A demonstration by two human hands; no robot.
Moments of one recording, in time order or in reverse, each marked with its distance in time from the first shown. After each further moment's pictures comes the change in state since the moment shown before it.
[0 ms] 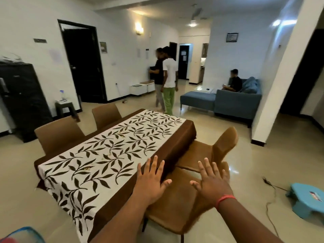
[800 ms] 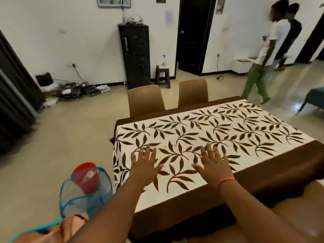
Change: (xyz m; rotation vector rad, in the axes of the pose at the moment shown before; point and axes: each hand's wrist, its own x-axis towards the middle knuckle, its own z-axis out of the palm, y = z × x) left_hand 0.074 -0.274 0.058 0.058 -0.145 -0.802; right_hand 0.362 -0.255 0.100 -0.028 -0.145 -0.701
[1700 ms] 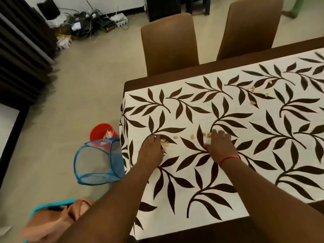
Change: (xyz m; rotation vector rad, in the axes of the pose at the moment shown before) left_hand 0.200 -0.090 0.139 -0.174 -0.174 -0.287; right_hand 0.289 -0.059 0.151 0.129 -0.273 -0.049
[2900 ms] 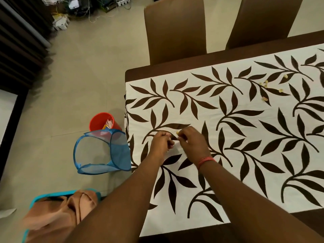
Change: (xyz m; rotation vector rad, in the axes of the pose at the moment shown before) left_hand 0.026 0.039 -0.003 -1.467 -0.148 -0.718; right_hand 0.004 -0.094 0.015 0.545 0.167 -0.328
